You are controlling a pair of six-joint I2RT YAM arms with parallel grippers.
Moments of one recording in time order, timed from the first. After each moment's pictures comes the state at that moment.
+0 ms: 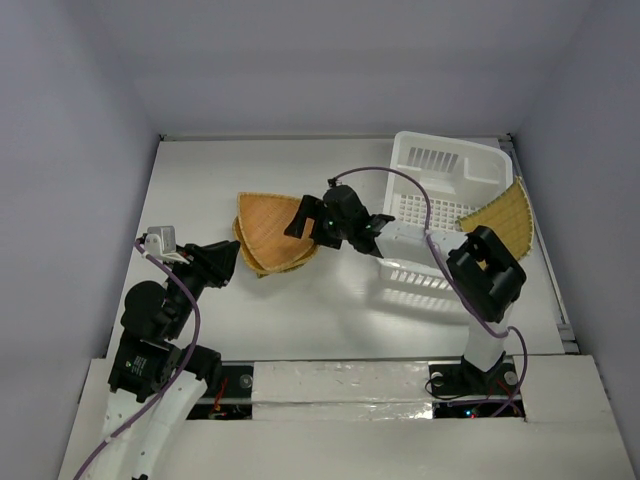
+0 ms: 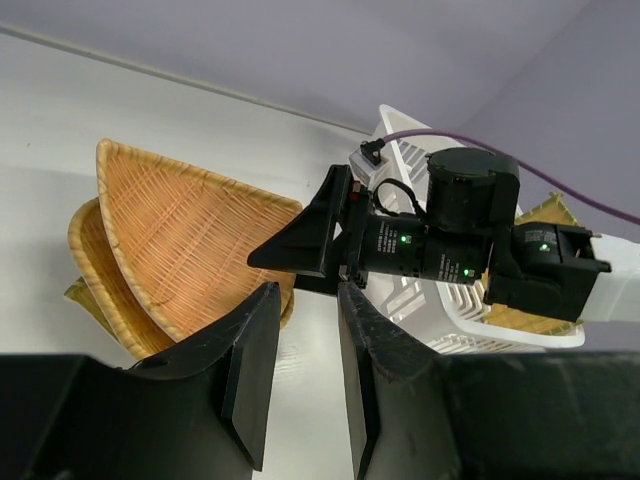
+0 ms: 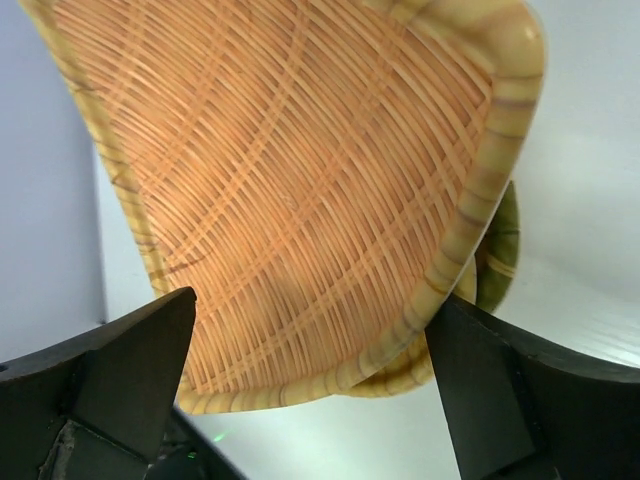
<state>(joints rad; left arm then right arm) -0.33 0.27 0.66 -0.38 0.03 -0.55 0.78 1.87 1.25 0.04 -0.07 0.93</state>
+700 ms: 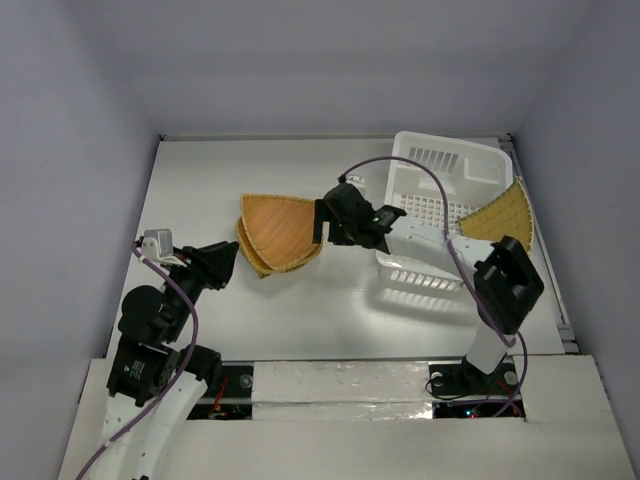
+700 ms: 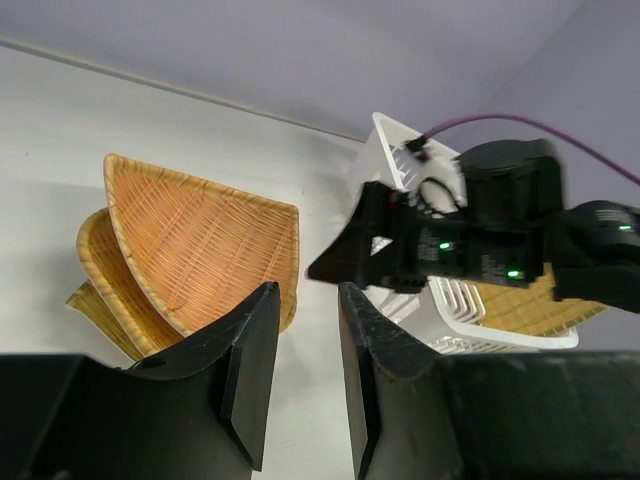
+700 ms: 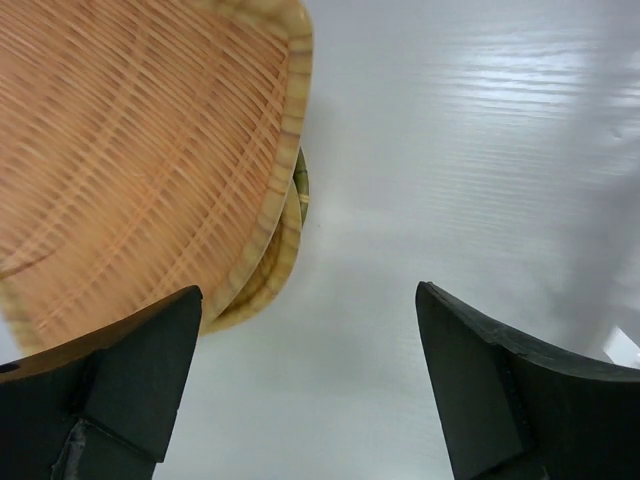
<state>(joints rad) -0.33 0.25 0.66 -0.38 0.03 -0.55 0.81 1.77 1.35 -0.41 0.27 0.71</state>
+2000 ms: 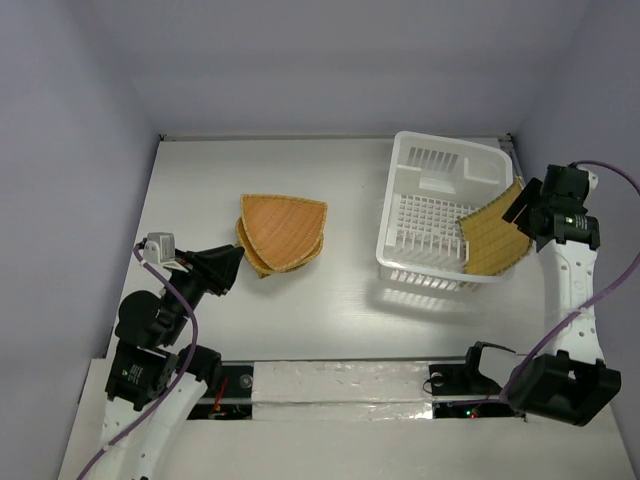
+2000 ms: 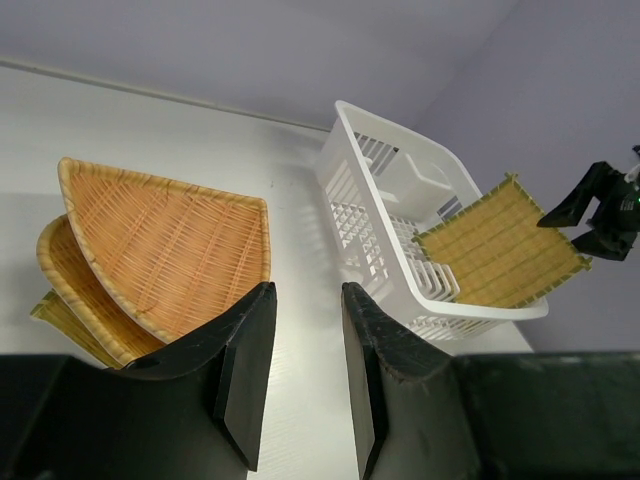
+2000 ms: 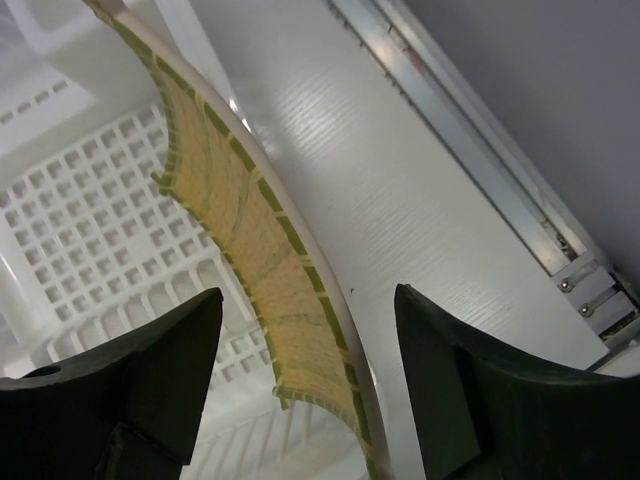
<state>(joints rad) -0.34 0.22 0.66 -0.38 0.11 -0.54 -0.26 1.11 1.21 -0.83 0.29 0.35</state>
